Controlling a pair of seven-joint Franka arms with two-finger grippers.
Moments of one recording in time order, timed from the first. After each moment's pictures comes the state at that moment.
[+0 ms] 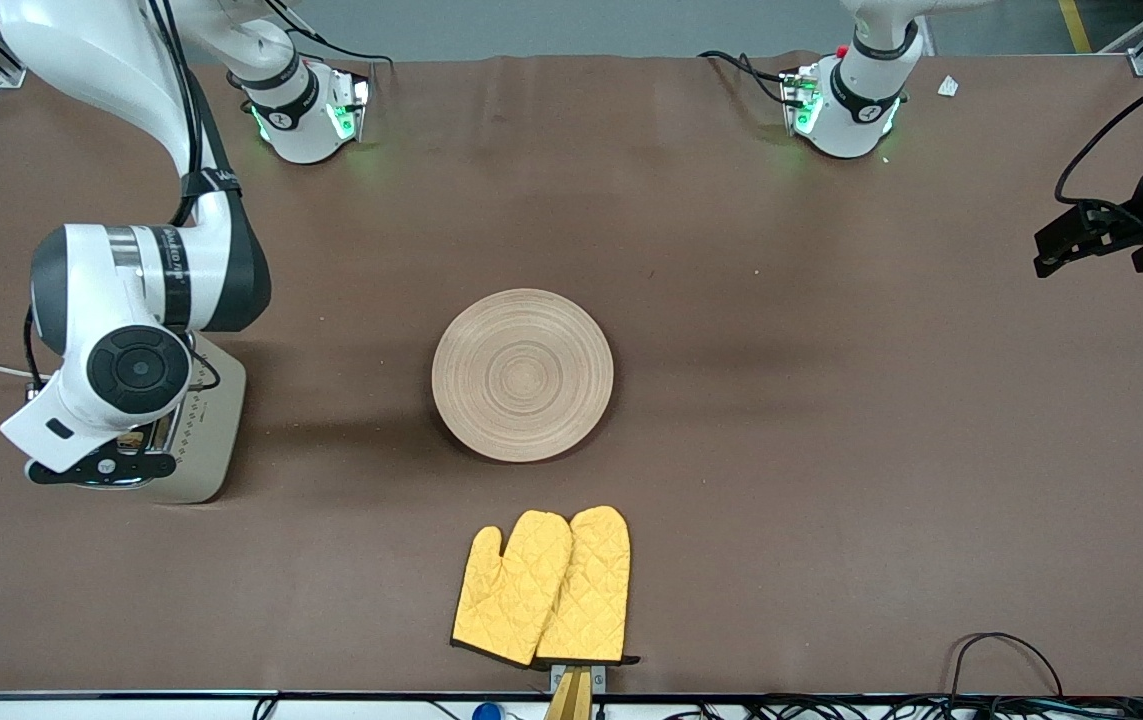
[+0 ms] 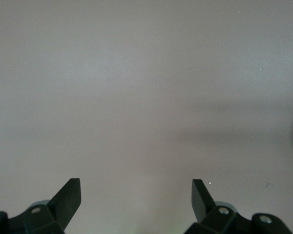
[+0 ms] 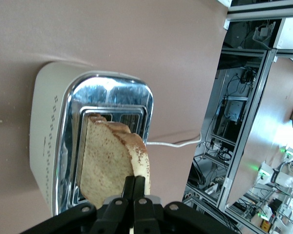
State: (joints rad) left arm 0.07 0.04 -0.15 -1.48 0.07 1.50 -0.08; right arm 0.31 0.50 -0.16 -1.38 -0.62 1.57 0.14
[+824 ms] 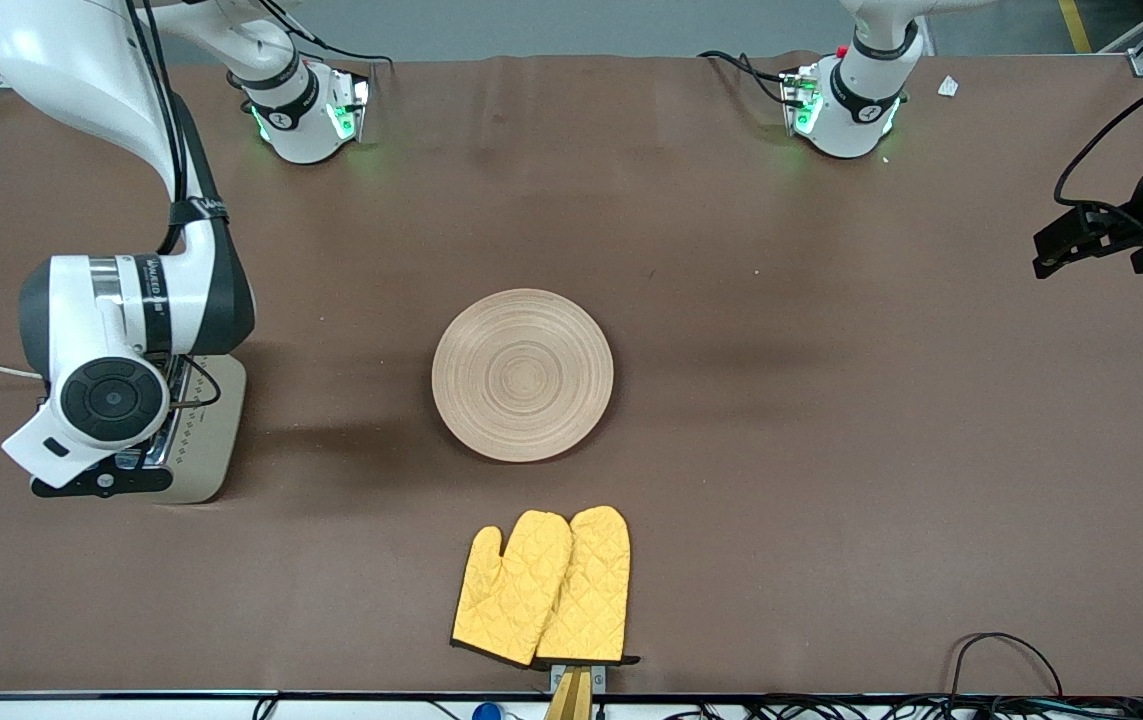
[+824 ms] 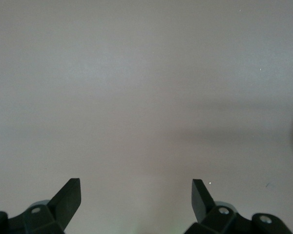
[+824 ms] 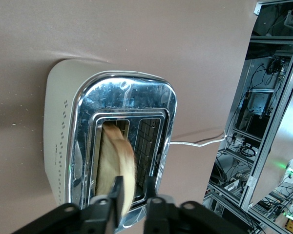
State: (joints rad) left arm 0.07 0.04 -0.15 -1.48 0.07 1.50 -0.08; right arm 0.27 0.53 -0.17 -1.38 -0.52 1.60 0.14
